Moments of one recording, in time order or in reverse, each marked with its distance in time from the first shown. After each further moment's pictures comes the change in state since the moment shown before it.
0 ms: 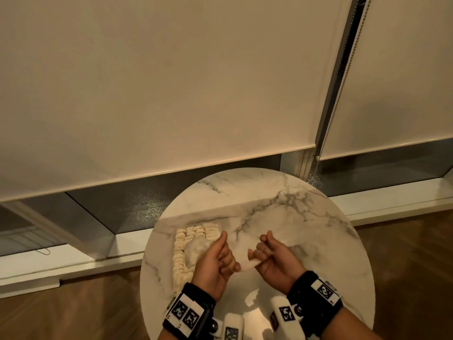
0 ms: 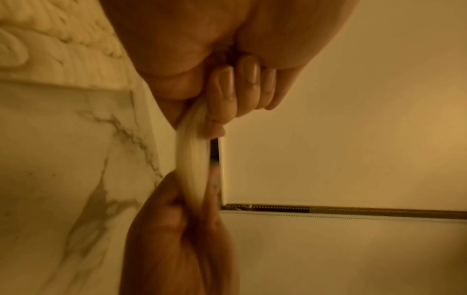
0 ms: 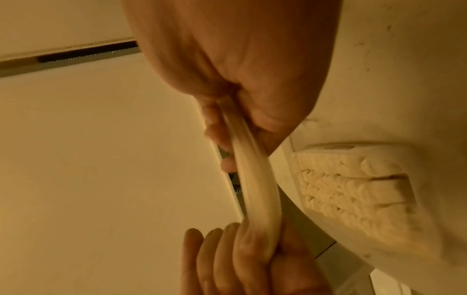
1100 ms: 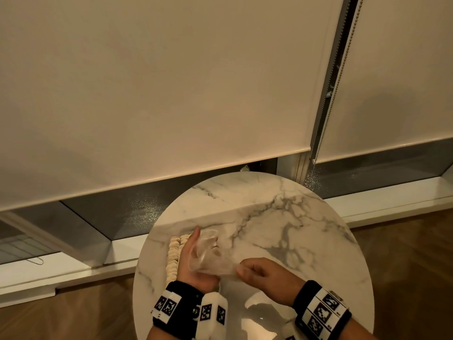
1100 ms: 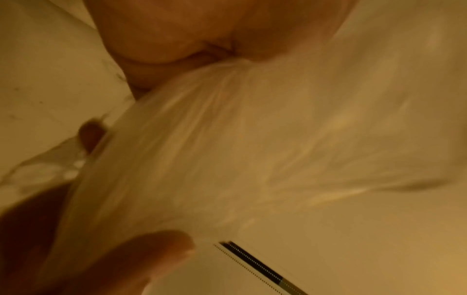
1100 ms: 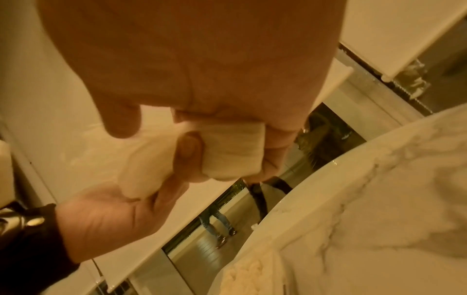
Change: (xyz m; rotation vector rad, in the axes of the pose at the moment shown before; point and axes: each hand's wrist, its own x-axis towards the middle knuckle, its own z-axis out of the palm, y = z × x) left_hand 0.013 0.033 0.010 -0.183 0.062 -0.104; right_hand -0.018 -0.021 -0.010 -1.543 -0.457 -0.267
